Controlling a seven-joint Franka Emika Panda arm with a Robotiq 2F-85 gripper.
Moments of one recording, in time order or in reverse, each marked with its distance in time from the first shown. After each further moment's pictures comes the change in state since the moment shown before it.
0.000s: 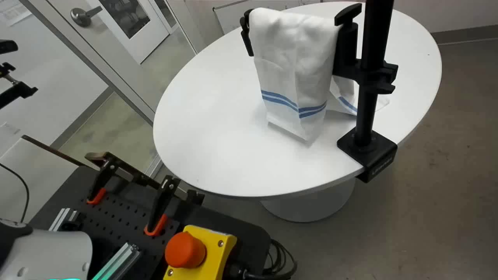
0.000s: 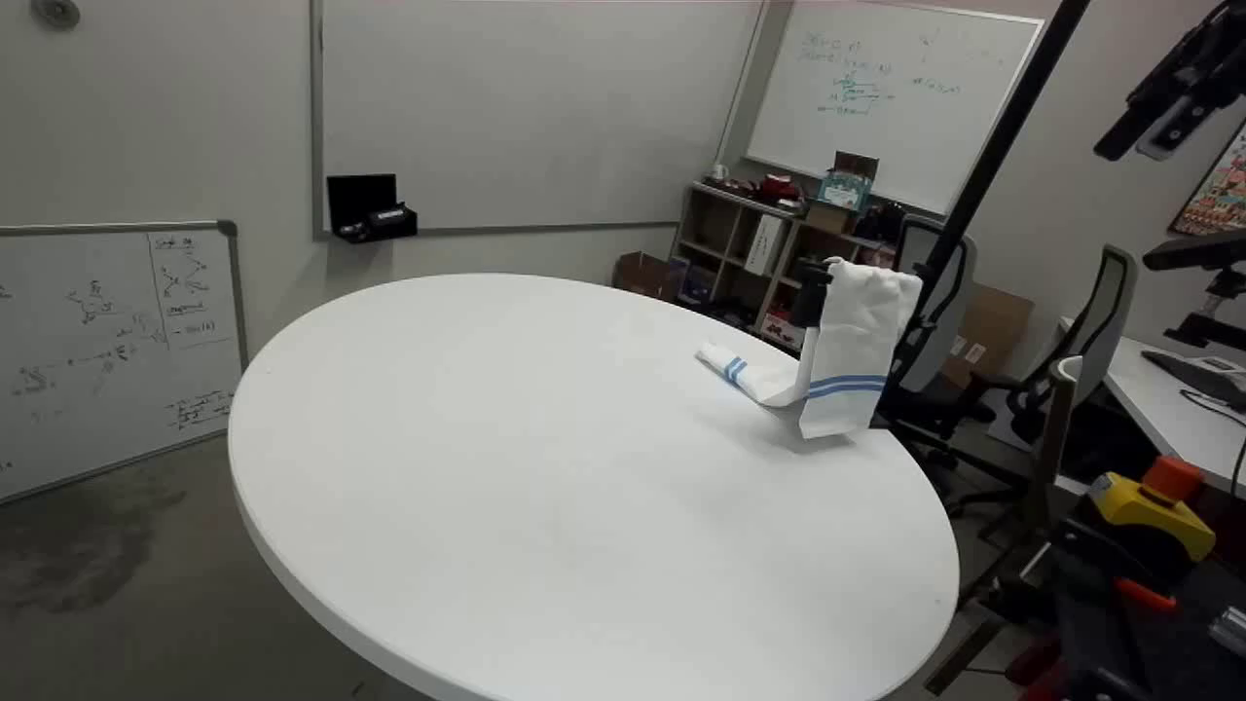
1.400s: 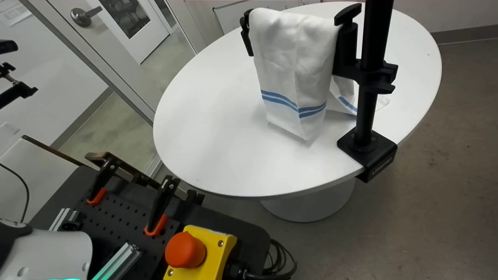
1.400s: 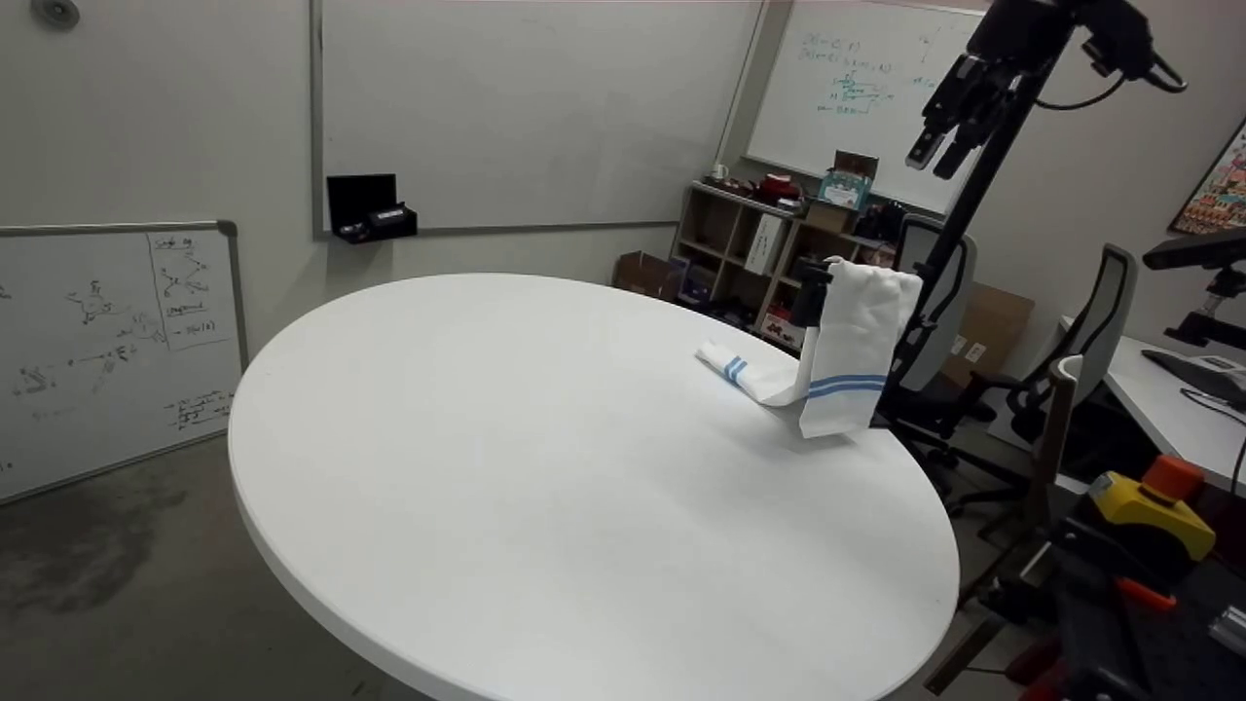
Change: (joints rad) arm -0.058 0.704 -0.028 0.429 0.105 0.221 0.224
